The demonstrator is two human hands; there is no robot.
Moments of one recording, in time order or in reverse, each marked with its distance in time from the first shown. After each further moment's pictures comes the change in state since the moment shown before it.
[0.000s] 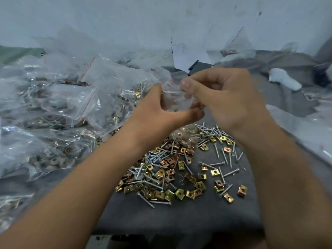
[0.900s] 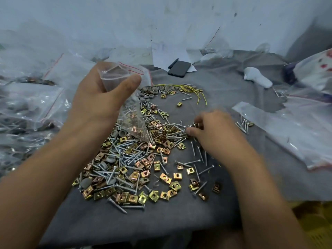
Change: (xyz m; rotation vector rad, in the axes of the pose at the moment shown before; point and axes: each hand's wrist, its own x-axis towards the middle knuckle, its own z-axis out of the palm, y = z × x) left_hand 0.004 0.005 -0.017 -0.054 0.302 0.074; right_hand -0.018 0.086 -0.028 -0.881 -0.171 0.264
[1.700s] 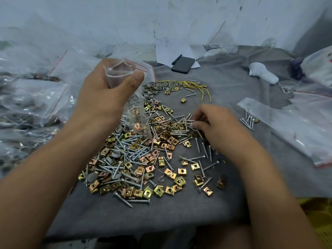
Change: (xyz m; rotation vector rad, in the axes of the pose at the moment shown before) left_hand 0.004 -0.005 -0.002 0.036 -0.003 0.022; right_hand 0.007 0.007 0.006 0.248 -0.029 -0.124
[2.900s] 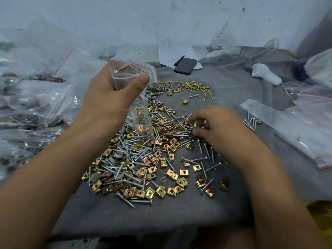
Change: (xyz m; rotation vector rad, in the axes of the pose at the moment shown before) left_hand 0.001 -0.003 0.000 0.017 -0.022 0.006; right_hand -0.001 -0.008 -0.006 -0.214 -0.062 -0.056
